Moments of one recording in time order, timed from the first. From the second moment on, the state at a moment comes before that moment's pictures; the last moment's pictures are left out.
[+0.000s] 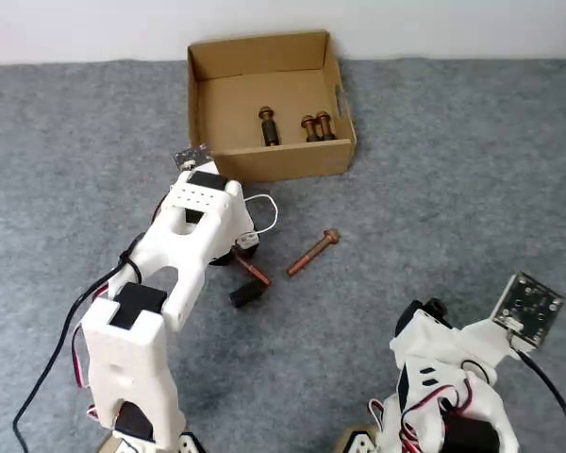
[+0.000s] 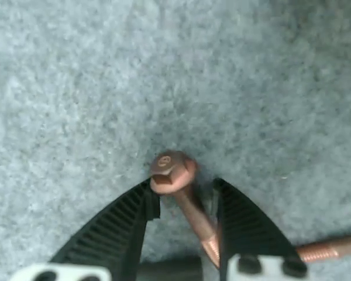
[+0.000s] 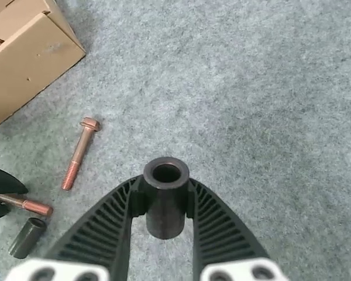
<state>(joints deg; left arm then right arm) 11.4 27.6 4.8 71.3 48.8 7.1 -99.1 61.6 90.3 -25.0</state>
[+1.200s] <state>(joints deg) 18.5 -47.2 36.8 68.4 32.7 0.4 -99.1 61.6 90.3 -25.0</state>
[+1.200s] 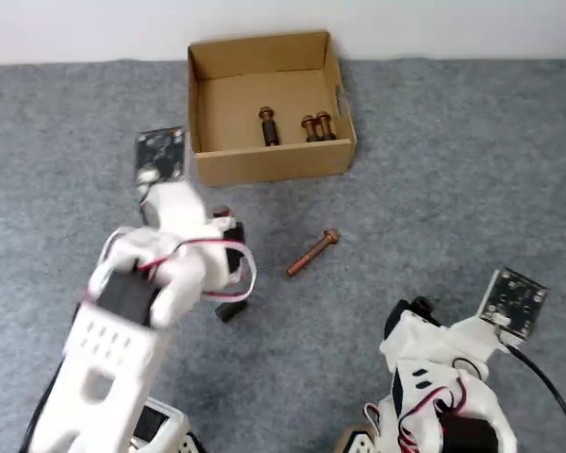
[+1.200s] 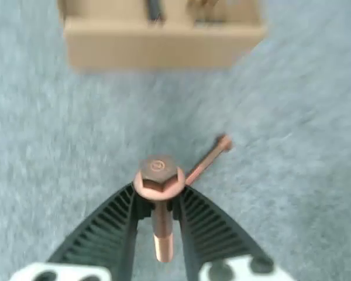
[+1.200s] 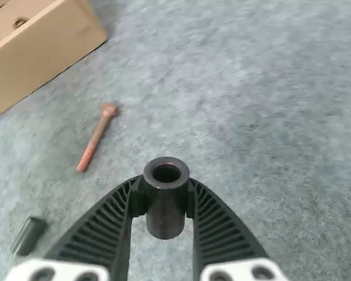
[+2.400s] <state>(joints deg) 37.5 -82.1 41.4 63.4 35.0 -43.1 -99.0 61.6 69.5 7.7</state>
